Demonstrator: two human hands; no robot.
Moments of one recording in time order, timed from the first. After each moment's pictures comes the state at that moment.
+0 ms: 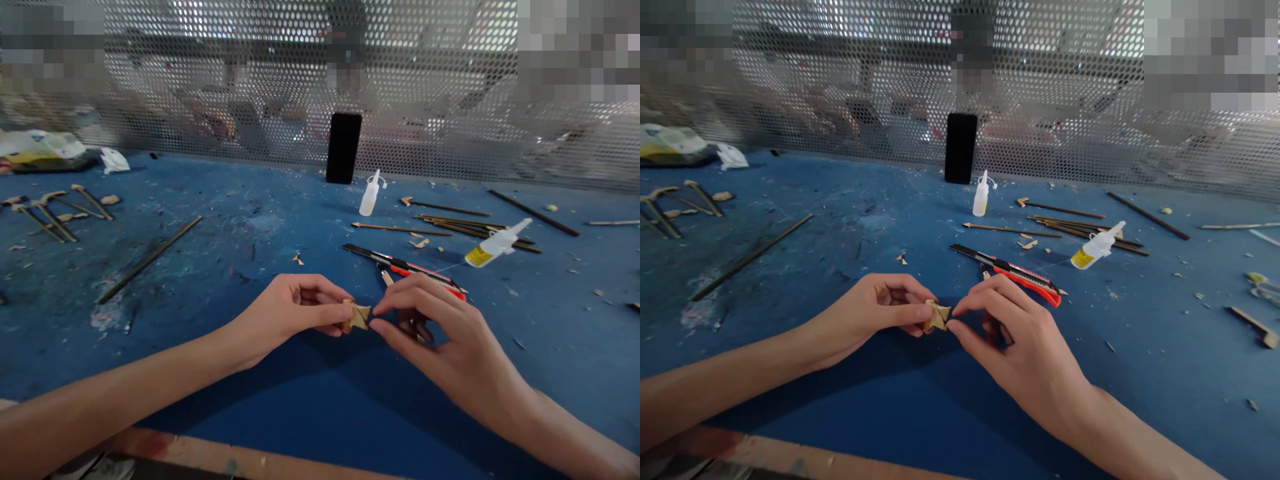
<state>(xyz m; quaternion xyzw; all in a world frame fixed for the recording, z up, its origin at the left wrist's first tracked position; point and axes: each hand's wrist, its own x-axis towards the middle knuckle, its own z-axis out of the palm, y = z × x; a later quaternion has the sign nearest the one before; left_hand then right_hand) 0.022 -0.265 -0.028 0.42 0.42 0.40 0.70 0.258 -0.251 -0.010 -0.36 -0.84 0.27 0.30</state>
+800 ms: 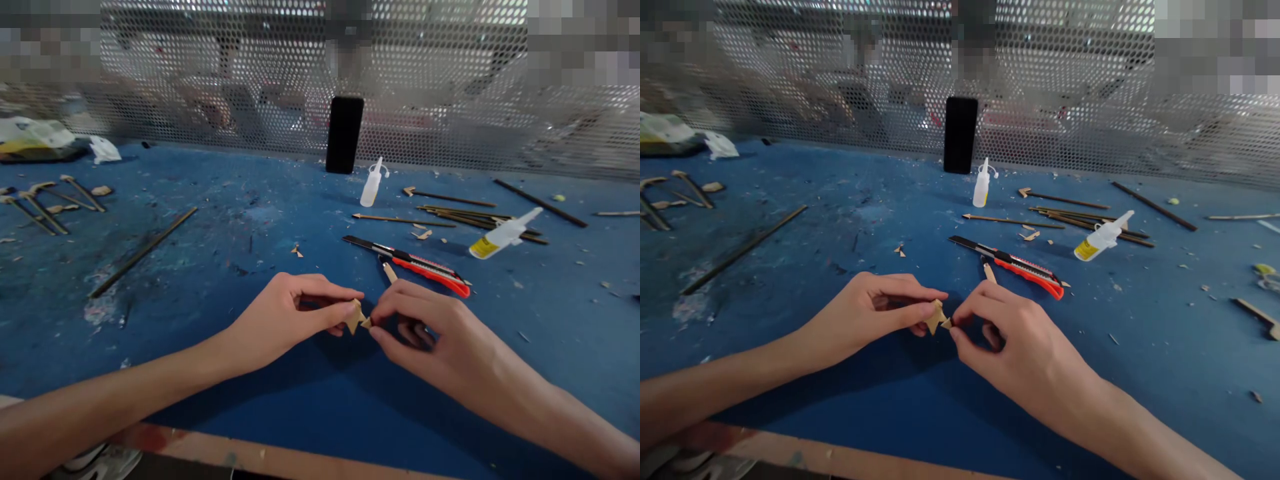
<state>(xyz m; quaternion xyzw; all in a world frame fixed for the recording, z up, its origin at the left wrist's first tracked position) 0.023 -0.270 -0.029 0.54 0.46 0.37 0.60 0.256 -0.249 -0.006 -0.41 -0.83 0.34 0.16</state>
